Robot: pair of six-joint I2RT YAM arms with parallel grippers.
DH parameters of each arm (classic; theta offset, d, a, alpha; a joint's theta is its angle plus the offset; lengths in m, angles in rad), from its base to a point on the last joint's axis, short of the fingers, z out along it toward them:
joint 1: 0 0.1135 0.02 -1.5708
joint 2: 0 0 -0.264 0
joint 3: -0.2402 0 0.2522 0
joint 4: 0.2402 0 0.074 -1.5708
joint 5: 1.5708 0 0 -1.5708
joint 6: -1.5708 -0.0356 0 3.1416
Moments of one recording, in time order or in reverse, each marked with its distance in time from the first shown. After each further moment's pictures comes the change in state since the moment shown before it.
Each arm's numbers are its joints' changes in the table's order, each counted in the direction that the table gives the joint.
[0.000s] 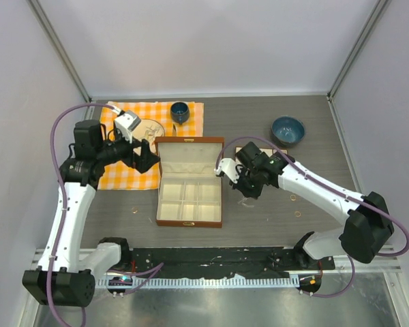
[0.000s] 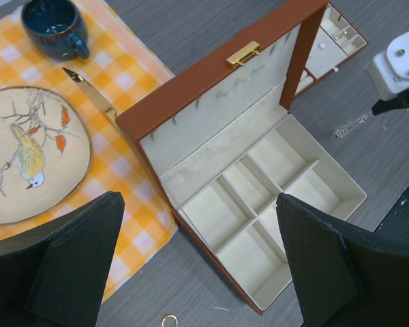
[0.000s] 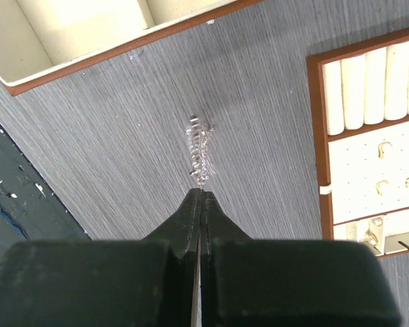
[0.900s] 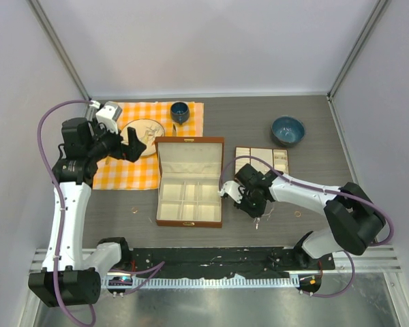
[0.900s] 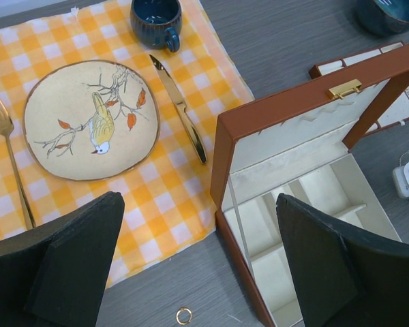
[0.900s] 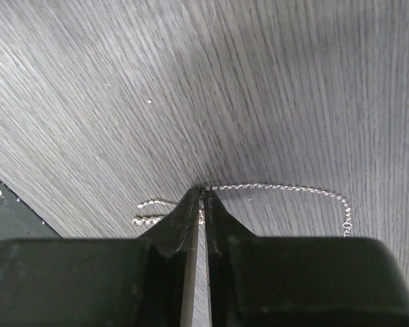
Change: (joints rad) left arm 0.089 0.010 -0.016 -0.052 -0.152 0.122; right arm 0.001 0.077 0.279 -0.176 0.007 0.003
